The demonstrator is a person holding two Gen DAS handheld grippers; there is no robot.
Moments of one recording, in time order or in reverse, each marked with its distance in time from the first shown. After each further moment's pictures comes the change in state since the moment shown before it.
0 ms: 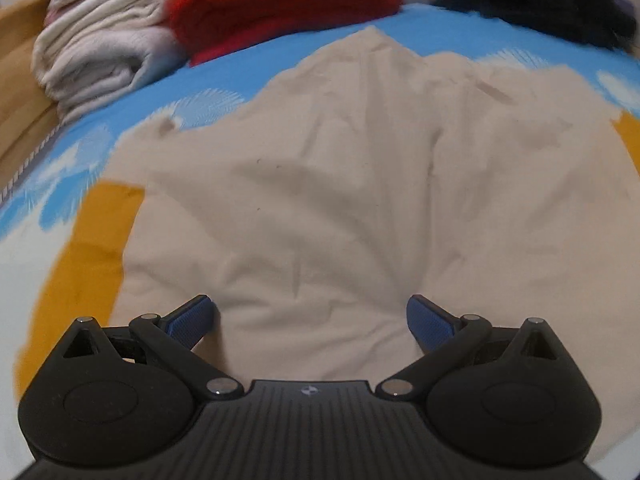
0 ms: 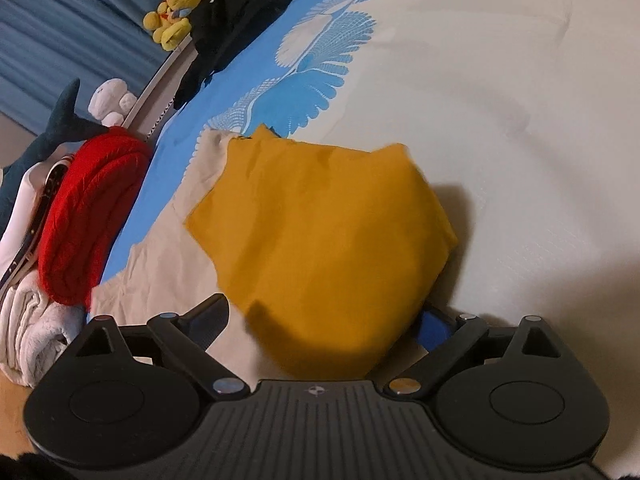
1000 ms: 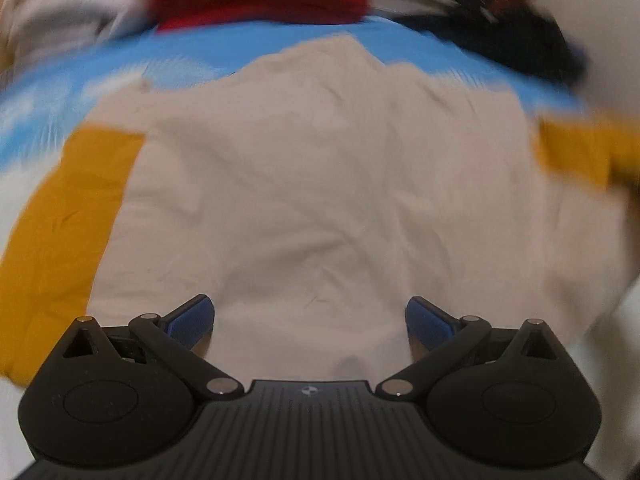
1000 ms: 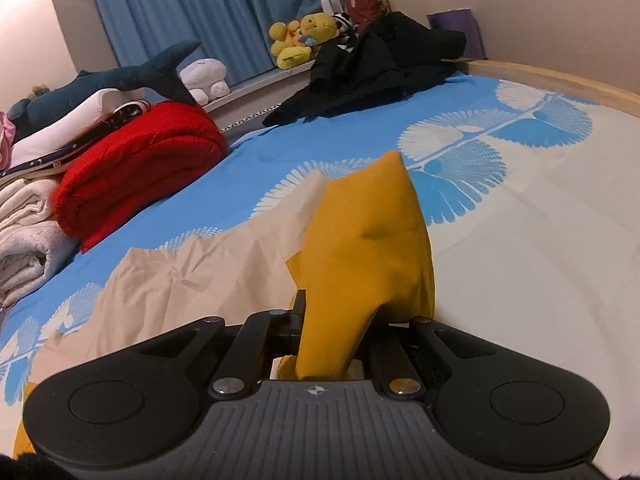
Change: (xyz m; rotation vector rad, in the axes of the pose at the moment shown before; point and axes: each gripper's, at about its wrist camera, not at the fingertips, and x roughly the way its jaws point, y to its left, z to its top) left arm -0.033 0.044 -0.047 0.029 -0.026 -0.233; right arm -0.014 0.104 -0.029 -0.484 -0.208 -0.011
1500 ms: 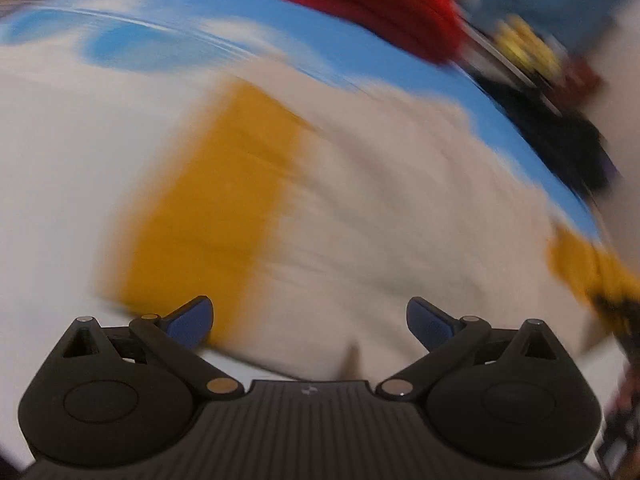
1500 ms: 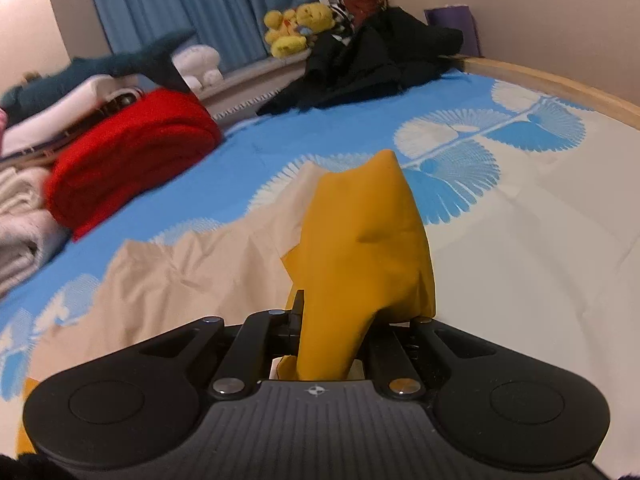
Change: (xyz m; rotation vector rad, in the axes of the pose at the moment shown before) left arm -0.068 0.175 -0.001 -0.518 0.089 -0.051; right arm -0.001 0.016 0.012 -0.033 0.050 -0.060
